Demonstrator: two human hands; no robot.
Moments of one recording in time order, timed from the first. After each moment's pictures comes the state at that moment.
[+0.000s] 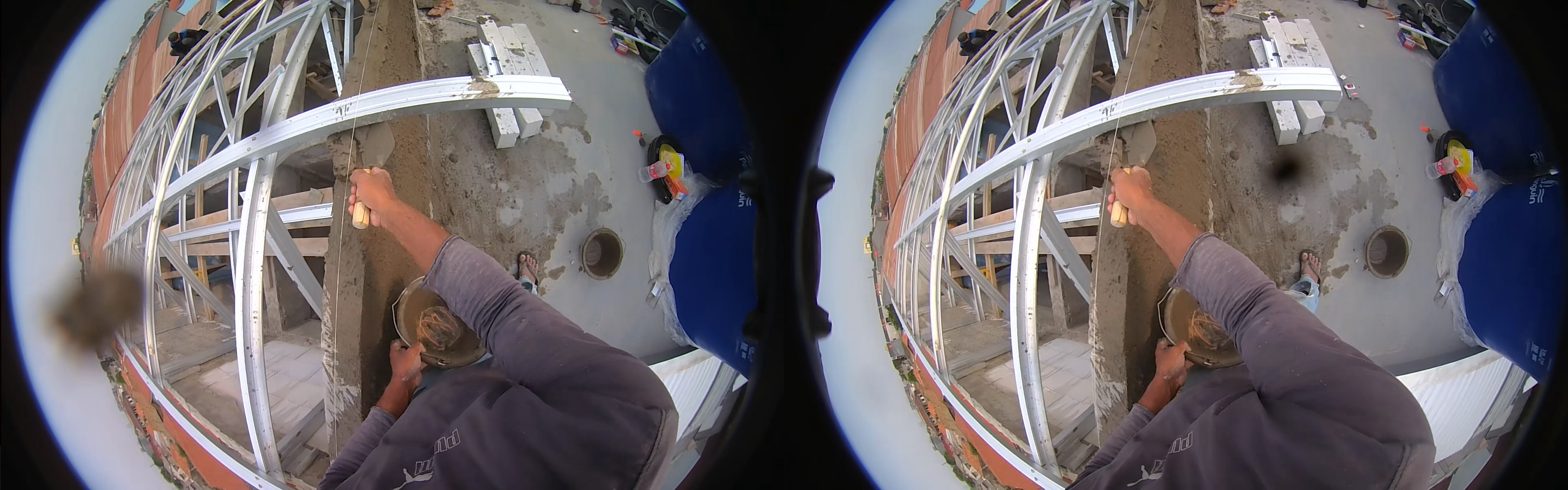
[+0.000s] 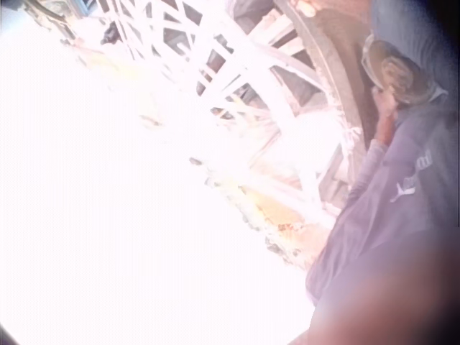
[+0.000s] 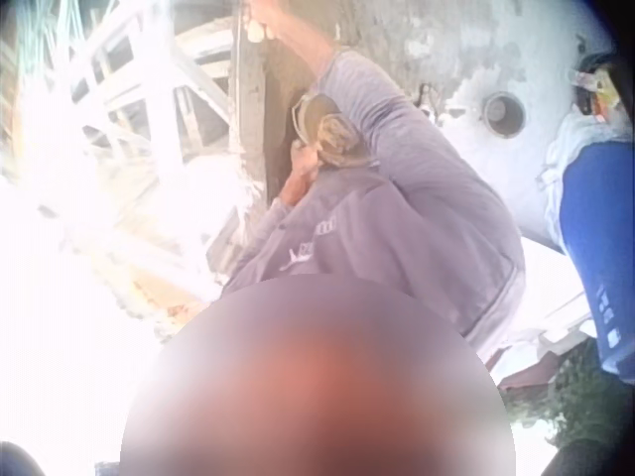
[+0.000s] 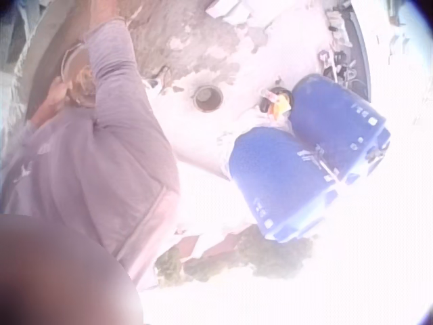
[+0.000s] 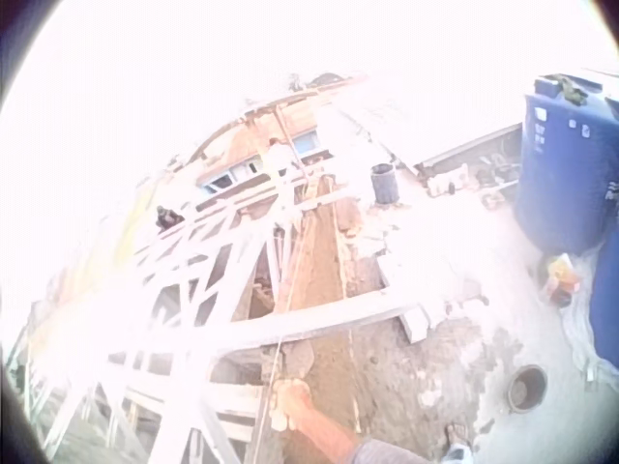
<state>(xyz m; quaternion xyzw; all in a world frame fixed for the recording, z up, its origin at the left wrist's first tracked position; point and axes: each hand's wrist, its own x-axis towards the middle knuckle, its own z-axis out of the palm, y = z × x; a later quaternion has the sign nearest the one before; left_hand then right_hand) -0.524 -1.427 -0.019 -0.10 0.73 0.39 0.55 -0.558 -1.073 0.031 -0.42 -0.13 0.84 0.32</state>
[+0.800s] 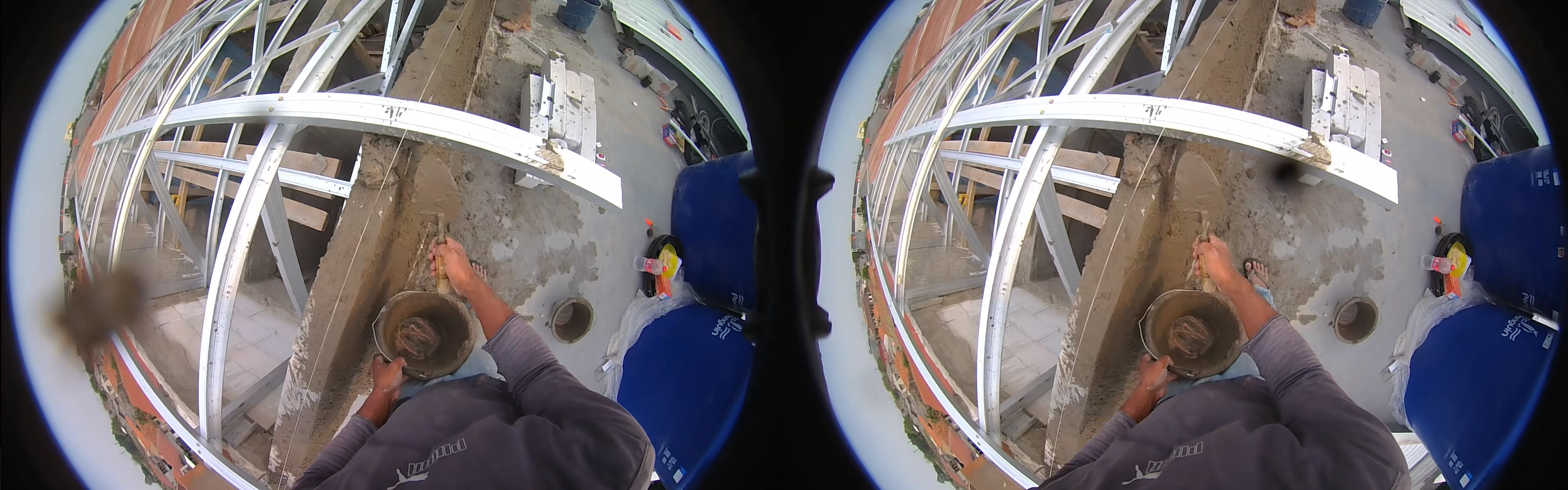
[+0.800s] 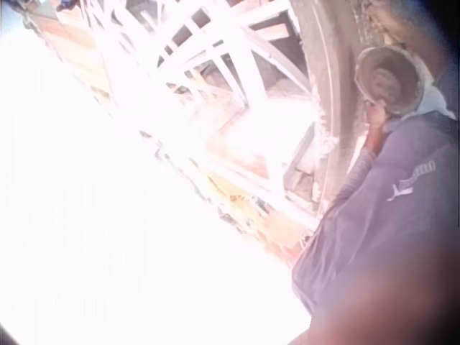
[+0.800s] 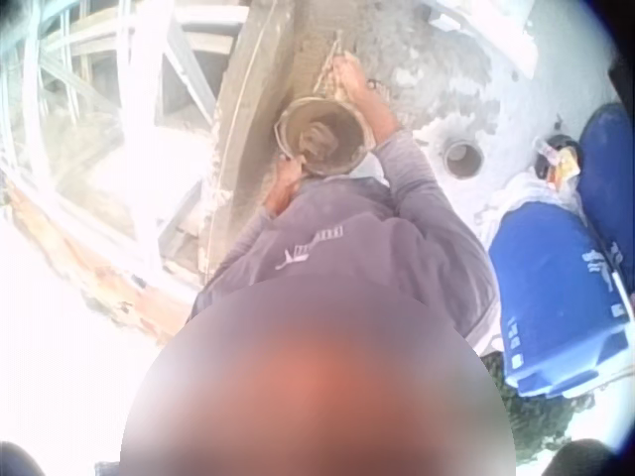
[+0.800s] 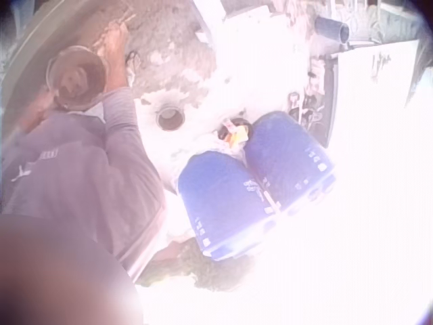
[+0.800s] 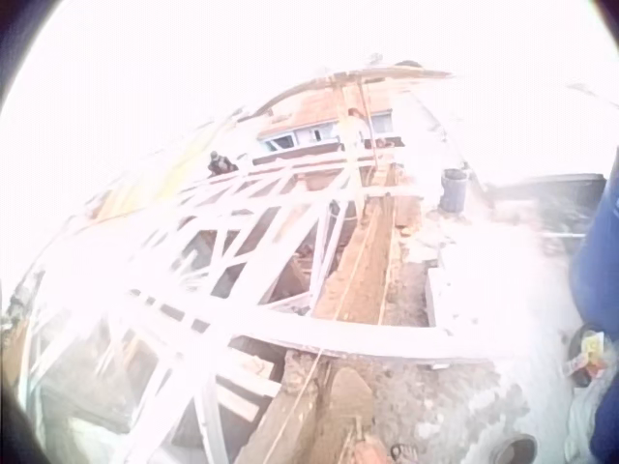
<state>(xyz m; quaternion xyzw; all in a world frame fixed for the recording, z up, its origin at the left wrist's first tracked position) -0.490 -1.399 -0.050 -0.23 0.72 0.40 0.52 -0.435 -1.092 -0.085 -0.48 -0.39 0.76 0.18</state>
